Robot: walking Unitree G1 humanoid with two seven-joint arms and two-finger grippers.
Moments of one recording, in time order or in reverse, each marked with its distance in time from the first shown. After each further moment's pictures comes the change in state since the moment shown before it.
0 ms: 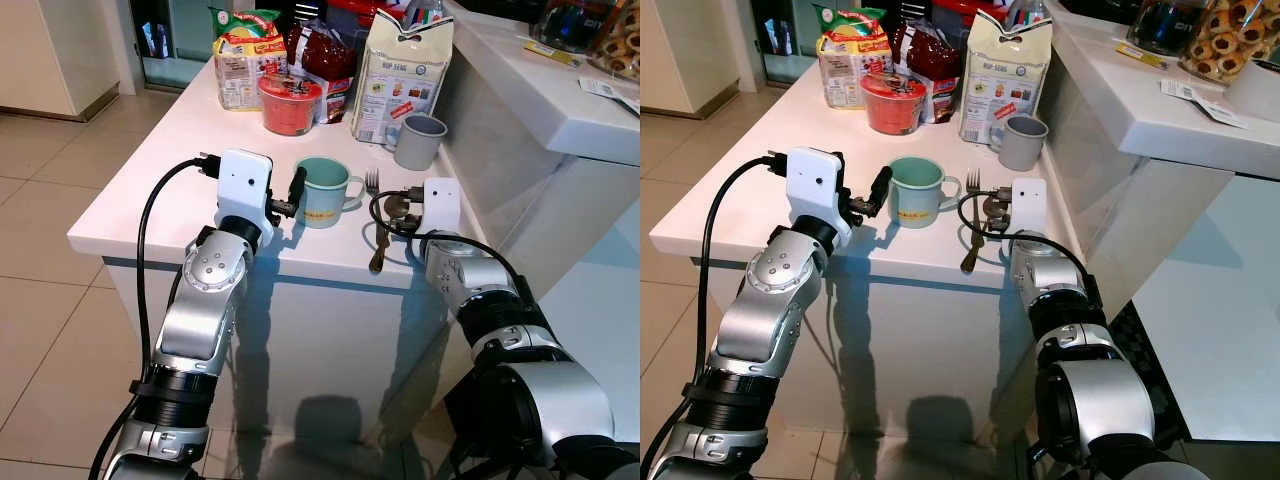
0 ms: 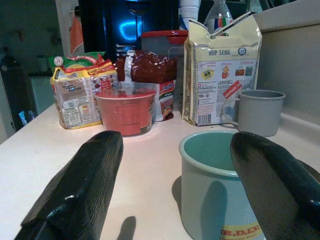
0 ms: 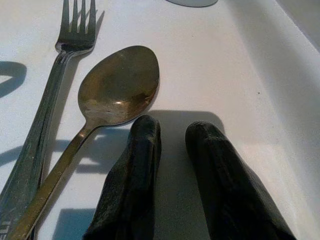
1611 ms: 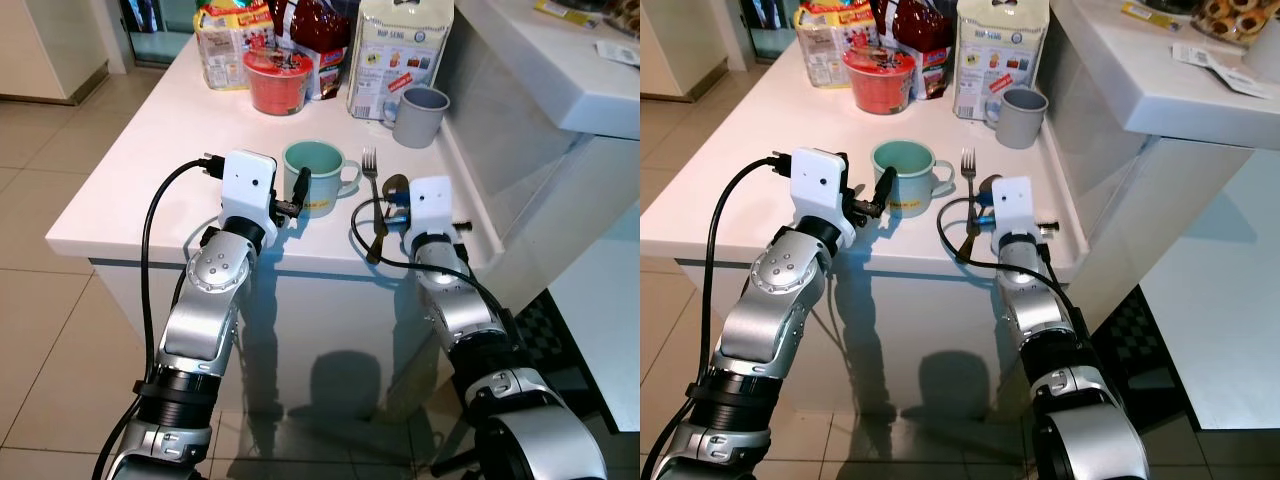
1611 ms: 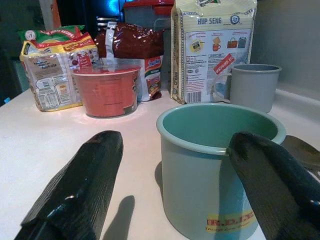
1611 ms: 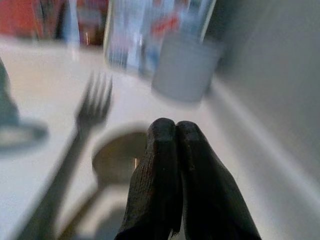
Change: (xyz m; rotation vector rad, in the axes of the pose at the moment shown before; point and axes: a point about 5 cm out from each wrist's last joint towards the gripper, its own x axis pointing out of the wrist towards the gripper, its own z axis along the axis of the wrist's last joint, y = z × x) left arm 0.000 -0.003 0.001 -0.004 -0.004 -0.007; right arm -0.027 0.016 0.024 -0.184 -0.576 -0.067
